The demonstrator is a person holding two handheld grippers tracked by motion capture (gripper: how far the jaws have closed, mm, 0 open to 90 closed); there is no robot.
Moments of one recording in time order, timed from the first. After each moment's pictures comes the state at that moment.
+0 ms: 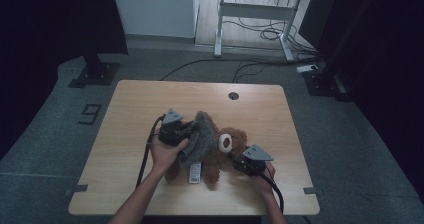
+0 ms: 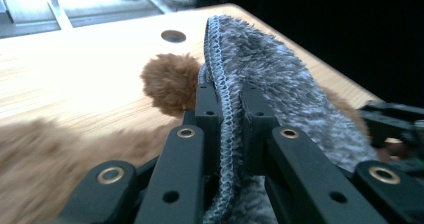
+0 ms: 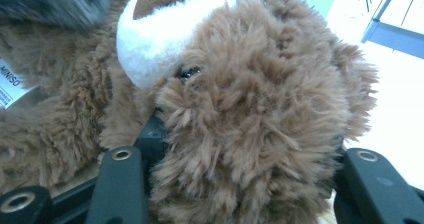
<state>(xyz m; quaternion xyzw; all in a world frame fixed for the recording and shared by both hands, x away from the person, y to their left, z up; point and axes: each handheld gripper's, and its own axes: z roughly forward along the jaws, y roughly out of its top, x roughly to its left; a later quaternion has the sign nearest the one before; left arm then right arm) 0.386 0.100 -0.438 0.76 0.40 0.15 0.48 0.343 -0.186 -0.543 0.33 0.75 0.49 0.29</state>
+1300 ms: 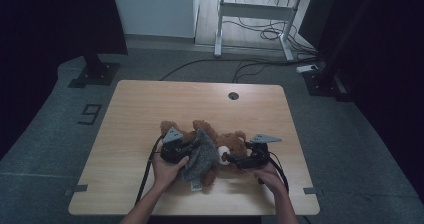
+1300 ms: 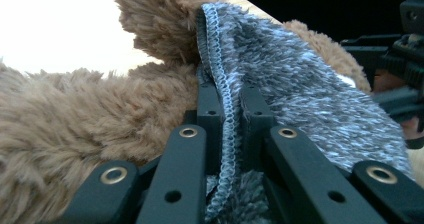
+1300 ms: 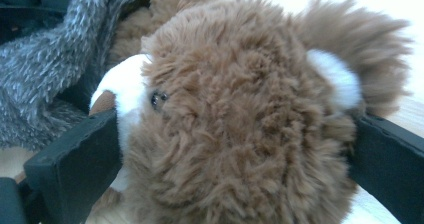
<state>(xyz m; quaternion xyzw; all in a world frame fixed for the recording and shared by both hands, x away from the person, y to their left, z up) 0.356 0.109 -0.492 0.75 0.40 0.11 0.51 0.368 -0.204 -0.520 0.39 0.77 0.51 0.07</state>
